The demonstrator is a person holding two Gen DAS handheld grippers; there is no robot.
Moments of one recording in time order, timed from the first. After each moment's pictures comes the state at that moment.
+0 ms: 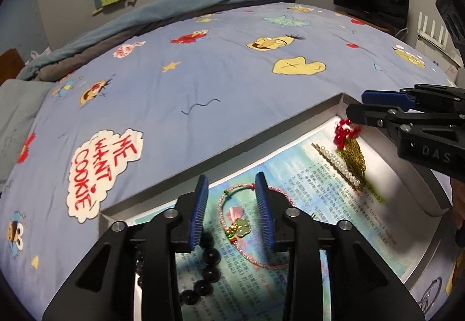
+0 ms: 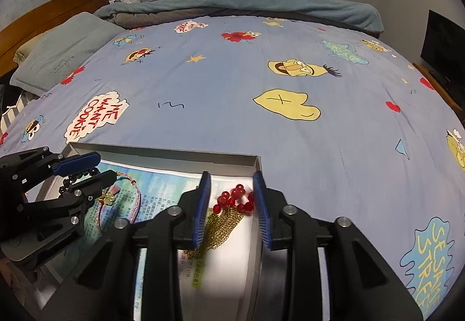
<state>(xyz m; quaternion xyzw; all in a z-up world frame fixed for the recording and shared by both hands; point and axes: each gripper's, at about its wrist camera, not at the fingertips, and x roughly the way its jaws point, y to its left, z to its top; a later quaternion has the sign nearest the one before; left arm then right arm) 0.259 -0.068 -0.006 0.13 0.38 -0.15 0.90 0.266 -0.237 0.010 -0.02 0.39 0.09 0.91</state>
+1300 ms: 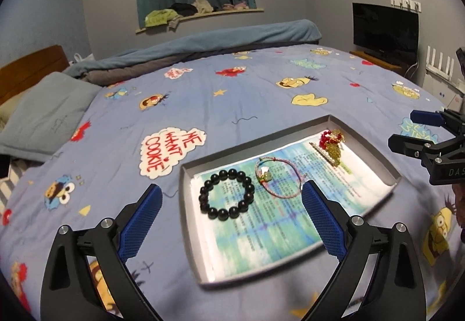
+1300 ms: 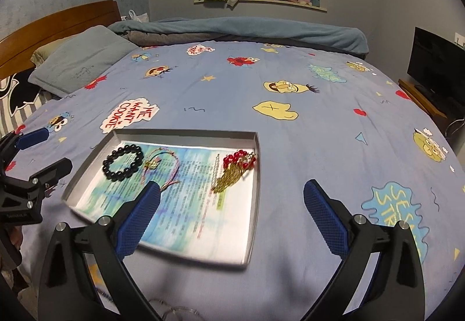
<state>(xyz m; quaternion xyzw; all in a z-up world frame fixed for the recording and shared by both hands) 0.125 -0.009 0.057 0.09 0.30 -0.09 0.95 0.140 -0.241 0.058 -0.03 0.34 0.09 0.94</state>
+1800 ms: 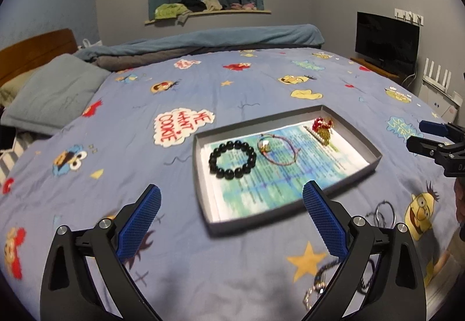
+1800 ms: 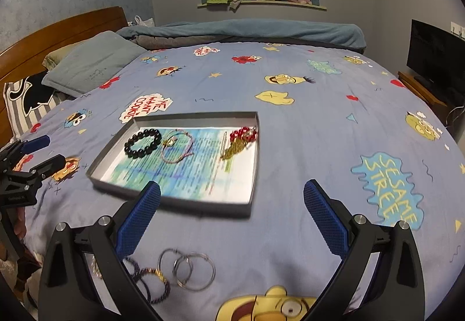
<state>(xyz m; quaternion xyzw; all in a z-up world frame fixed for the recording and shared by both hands) 0.061 0.022 0.054 0.05 0.31 -0.08 0.95 0.072 -0.256 0.062 -0.01 0.34 0.10 0.94</state>
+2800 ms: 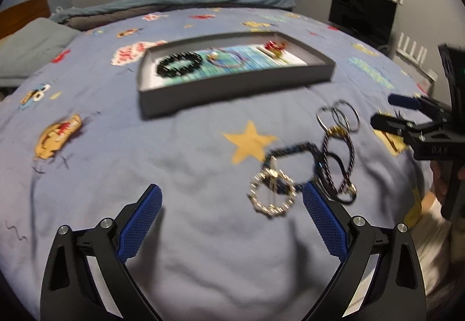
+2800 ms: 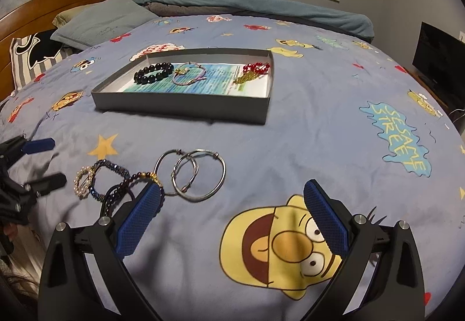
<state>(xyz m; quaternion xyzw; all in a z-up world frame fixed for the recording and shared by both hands) -0.016 -0.008 -0.039 0.04 0.39 -0.16 0.91 0.008 -0.246 -0.015 -0.06 0.37 0.11 0.92</state>
